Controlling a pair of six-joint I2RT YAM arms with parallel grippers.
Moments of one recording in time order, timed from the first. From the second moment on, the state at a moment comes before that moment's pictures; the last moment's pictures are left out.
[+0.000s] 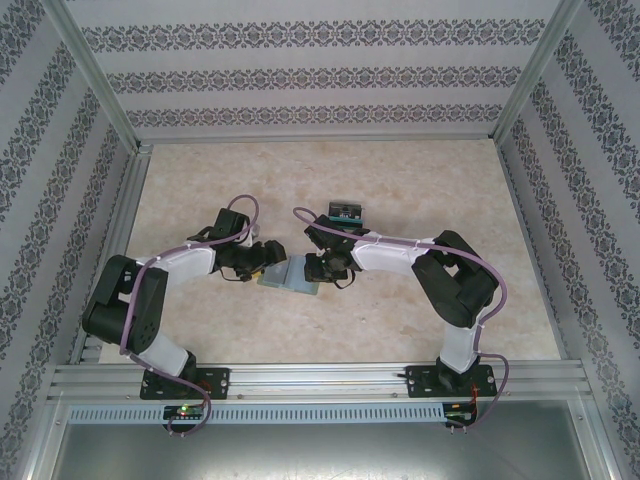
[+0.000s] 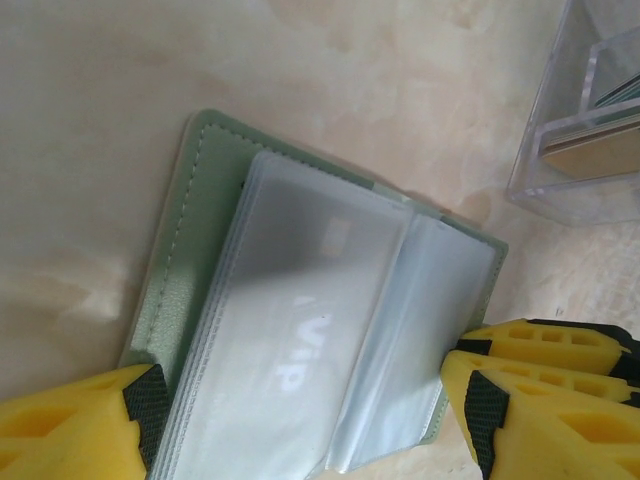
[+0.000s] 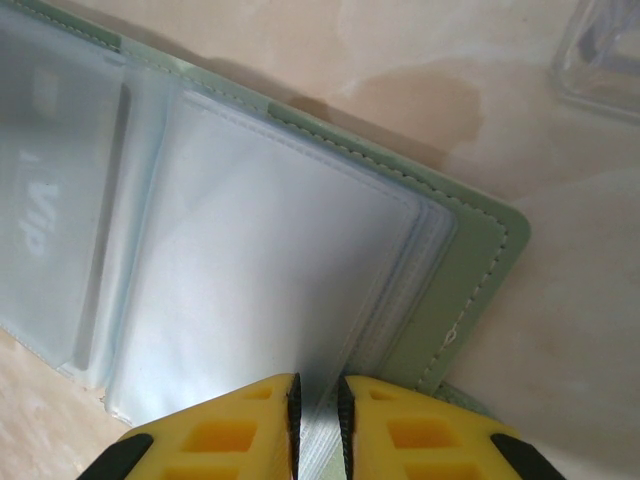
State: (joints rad) left arm -0.29 1.57 0.76 -0.25 0.50 -0.70; right arm 0.78 1.86 1.11 -0.41 -0.20 0.71
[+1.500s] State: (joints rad) left arm -0.29 1.59 0.76 -0.20 0.53 -0.71; right arm 0.78 1.87 1.12 -0.41 -0.21 0.71
